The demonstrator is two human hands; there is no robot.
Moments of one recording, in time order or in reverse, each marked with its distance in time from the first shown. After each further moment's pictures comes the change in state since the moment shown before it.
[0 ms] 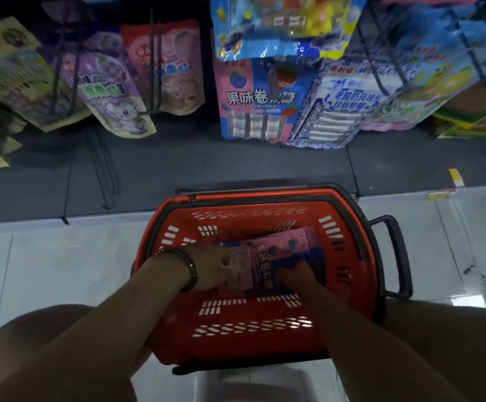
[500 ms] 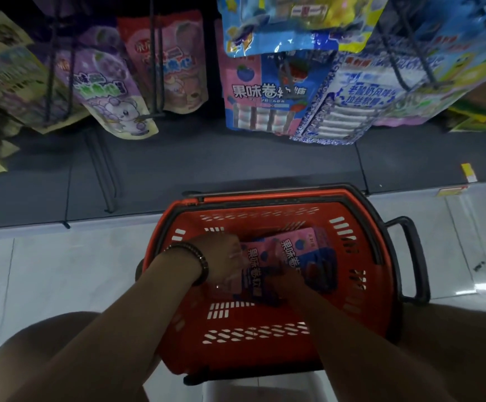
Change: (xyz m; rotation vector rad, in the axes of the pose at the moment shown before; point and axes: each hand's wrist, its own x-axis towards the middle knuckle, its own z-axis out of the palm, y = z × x) left_hand 0.012 0.004 -0.025 -0.030 0.040 0.015; right_hand 0.003 -0.014 0.044 -0.251 -0.214 -0.208
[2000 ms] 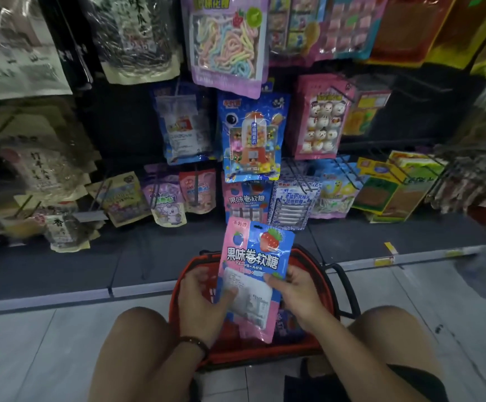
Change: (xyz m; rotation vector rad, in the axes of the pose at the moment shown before) left_hand -0.168 0.055 0.117 -0.989 1.247 0.199; right_hand -0.303 -0.031 -0.057 0.865 0.320 -0.796
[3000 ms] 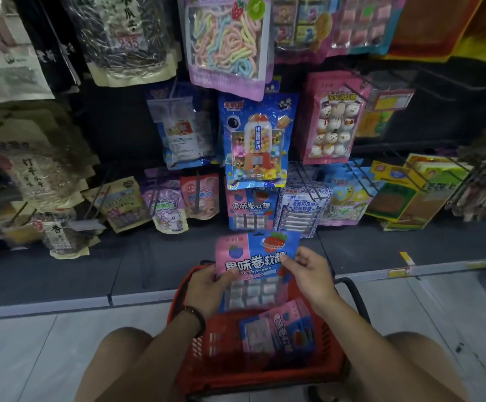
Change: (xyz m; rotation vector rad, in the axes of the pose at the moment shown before) left_hand 0.075 0.013 0.025 -0.083 -0.264 -0.157; right_hand 0.080 -0.018 -0.029 -0.117 0.044 -0.154
